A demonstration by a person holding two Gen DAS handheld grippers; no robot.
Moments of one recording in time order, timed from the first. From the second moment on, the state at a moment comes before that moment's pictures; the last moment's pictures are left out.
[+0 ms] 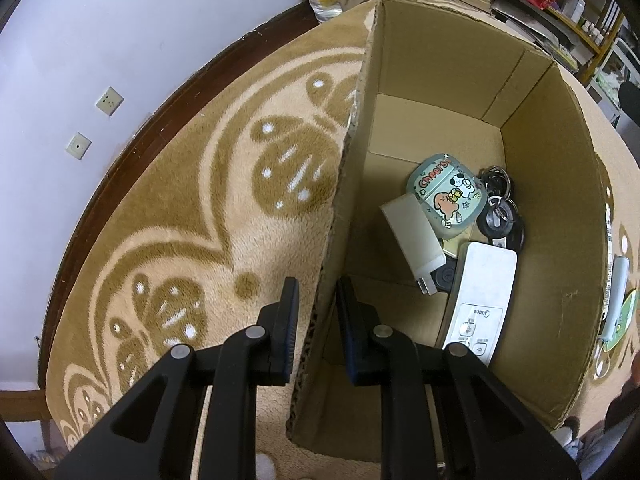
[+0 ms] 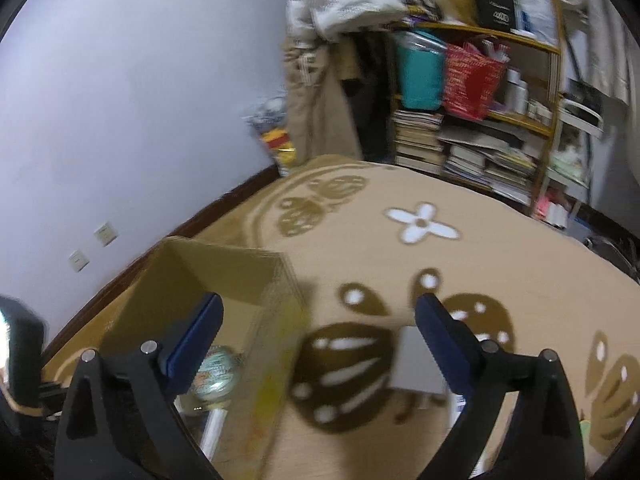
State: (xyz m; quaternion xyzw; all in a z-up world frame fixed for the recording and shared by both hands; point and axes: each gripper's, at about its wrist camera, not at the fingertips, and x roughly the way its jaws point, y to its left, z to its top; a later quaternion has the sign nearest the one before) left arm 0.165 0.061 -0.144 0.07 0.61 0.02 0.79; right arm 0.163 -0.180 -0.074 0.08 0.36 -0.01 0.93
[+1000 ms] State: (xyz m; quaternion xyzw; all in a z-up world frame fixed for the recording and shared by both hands) left arm 0.166 0.059 -0.145 0.08 0.61 0.03 0.79; right arm 0.207 -0.258 -0.179 0.11 0.51 -0.05 0.85
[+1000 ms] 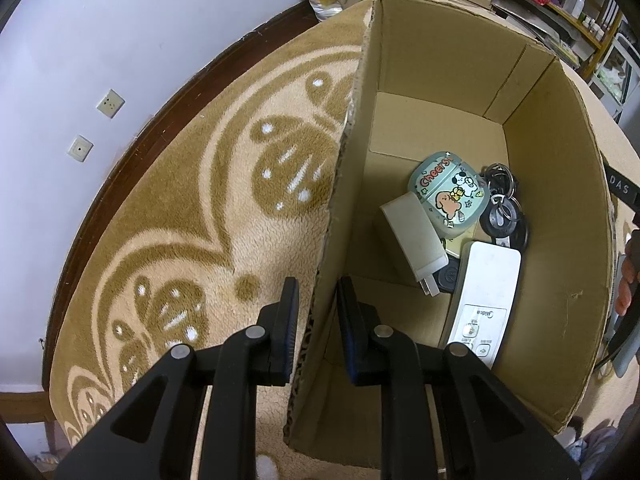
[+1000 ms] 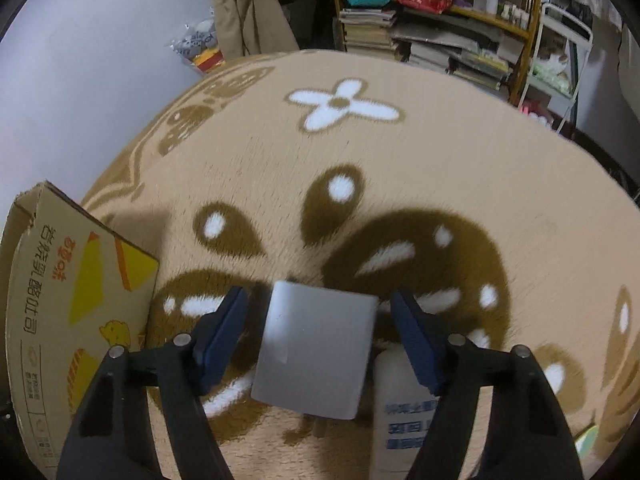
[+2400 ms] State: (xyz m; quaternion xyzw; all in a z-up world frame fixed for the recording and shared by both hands) left arm 0.166 0.057 -0.146 0.08 0.61 0.03 0.79; right arm 0.144 -0.190 -0.055 0.08 0.36 0.01 0.93
